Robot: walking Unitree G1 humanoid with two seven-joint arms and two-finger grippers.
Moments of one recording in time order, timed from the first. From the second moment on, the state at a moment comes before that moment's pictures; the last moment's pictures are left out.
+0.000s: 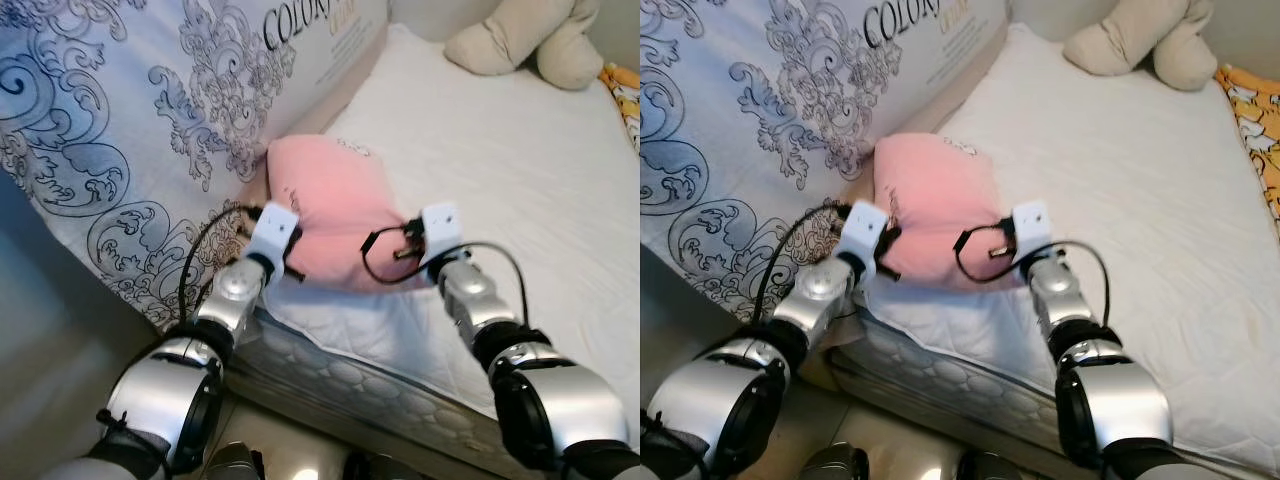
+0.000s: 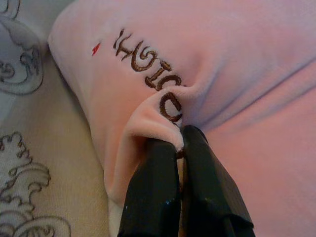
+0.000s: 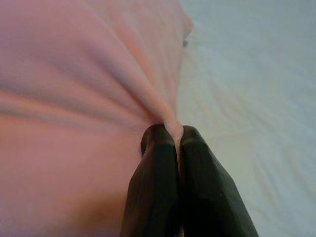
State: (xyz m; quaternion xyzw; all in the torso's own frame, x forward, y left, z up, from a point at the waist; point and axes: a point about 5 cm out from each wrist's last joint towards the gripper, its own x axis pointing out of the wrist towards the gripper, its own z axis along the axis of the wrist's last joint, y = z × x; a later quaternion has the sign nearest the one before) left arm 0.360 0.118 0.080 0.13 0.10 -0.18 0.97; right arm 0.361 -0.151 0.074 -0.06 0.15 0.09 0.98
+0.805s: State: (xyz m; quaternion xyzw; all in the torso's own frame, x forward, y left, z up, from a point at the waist) left arm 0.381 0.175 0.123 0.21 0.06 -0.15 0.96; right arm 0.350 -0.067 0.076 0.07 0.12 0.16 0.98
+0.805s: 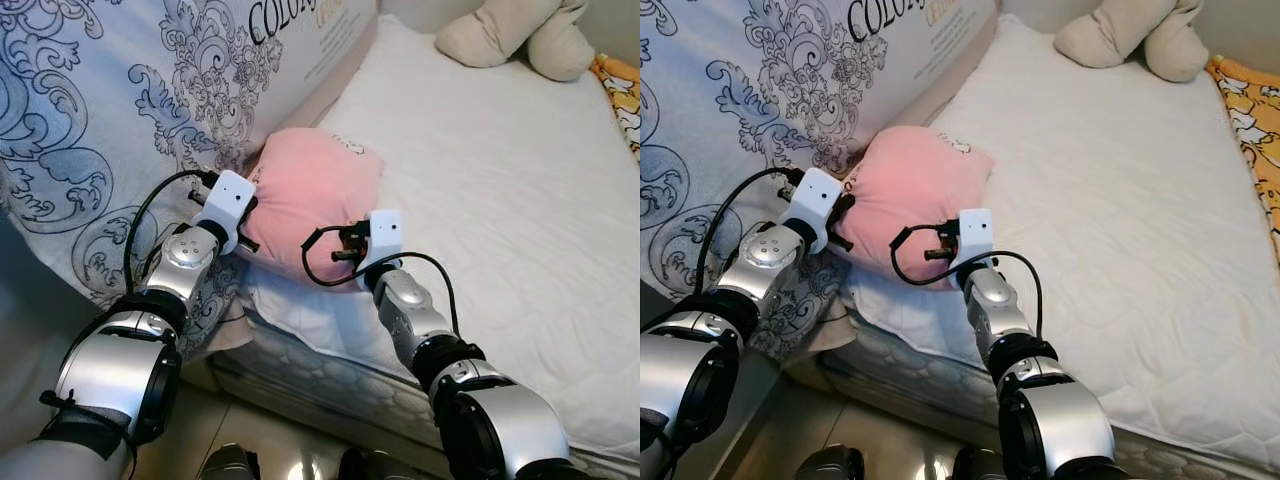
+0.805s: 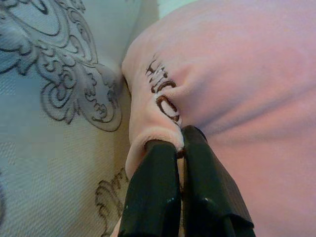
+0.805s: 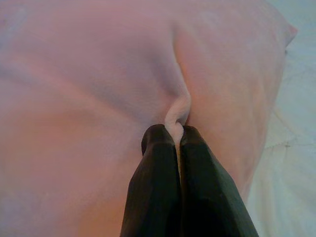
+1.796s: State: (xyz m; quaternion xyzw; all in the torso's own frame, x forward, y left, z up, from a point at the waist) left arm 0.384 0.159 0.130 0.17 0.05 -0.18 0.97; right arm 0.346 -0.064 0.074 0.08 0.11 0.14 0.98
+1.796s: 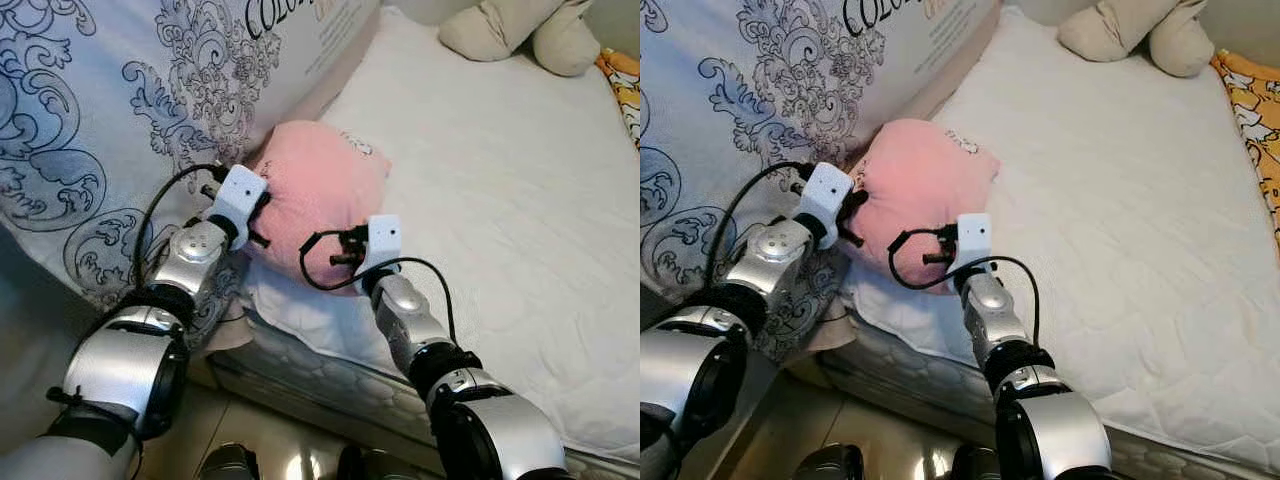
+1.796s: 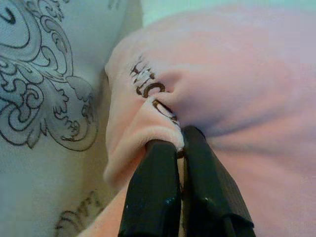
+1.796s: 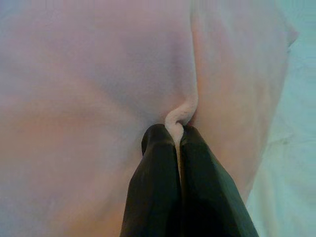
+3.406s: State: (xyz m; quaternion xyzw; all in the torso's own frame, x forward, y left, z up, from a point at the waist) left arm 0.393 0.182 0.157 0.10 0.04 -0.20 0.97; right arm 0.354 -0.061 0.099 0.05 0.04 0.13 0.99
